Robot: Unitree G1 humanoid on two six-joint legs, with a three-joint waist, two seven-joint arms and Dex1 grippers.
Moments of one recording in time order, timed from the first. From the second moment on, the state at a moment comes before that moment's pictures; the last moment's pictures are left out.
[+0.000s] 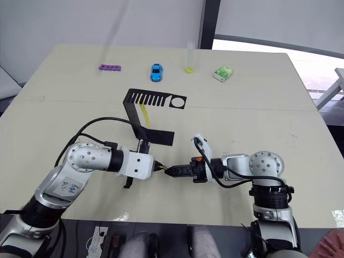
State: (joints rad) left arm -0.46 0.68 -0.29 -0.49 0.14 0.41 -1.09; right arm -0.56 -0.32 -0.11 -0.08 1.21 1.61 0.34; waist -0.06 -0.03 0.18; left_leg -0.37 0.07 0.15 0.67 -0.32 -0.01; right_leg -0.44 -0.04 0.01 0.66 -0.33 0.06
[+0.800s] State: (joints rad) left arm 0.06 0.80 0.46 -0.52 -0.52 0.30 -1.20; right arm -0.35 -0.70 0.25 -0.35 0.33 0.18 1.00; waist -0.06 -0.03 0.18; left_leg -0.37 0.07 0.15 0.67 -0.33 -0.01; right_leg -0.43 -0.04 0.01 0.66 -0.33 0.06
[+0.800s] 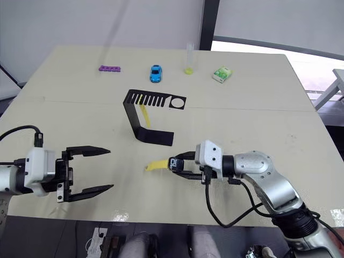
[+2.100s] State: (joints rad) left arm 0.16 0.86 0.47 -0.45 -0.57 0.20 -1.21; right arm -0.51 -0.56 0.46 -0.11 0.10 0.33 1.11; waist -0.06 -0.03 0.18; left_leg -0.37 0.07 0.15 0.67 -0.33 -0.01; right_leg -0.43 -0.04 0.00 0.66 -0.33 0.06
